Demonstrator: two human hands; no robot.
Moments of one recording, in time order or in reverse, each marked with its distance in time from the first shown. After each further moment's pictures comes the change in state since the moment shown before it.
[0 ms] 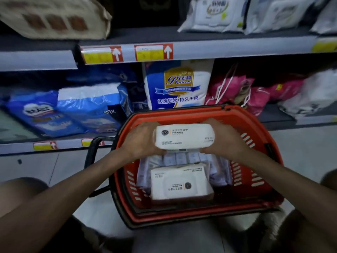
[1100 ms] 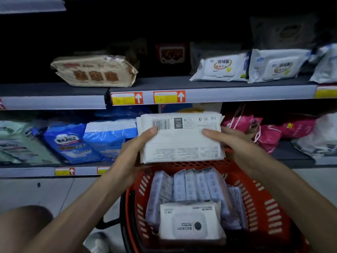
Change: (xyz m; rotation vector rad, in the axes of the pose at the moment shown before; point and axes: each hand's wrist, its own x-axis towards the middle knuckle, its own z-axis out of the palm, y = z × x) left_hand -0.042 0.067 -0.098 -1.323 0.244 -0.460; right_hand 0.006 -0.092 -0.087 0.950 -0.097 0.136
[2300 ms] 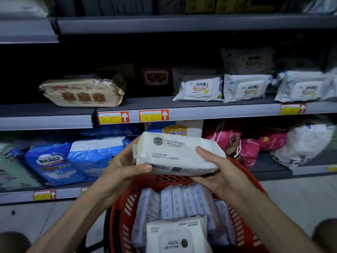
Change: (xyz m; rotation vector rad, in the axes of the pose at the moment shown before) left_hand -0.009 0.003 0.001 -0.003 -0.321 0.250; right_hand -0.028 0.018 0.002 0.602 0.159 0.156
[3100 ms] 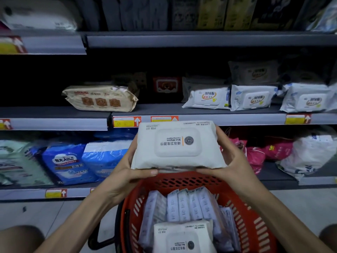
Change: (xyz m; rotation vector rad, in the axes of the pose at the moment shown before) left_hand -0.017 0.013 -0.005 -0.016 -0.029 0.076; right_hand -0.021 -0.018 0.014 -0.633 -0.246 -0.664
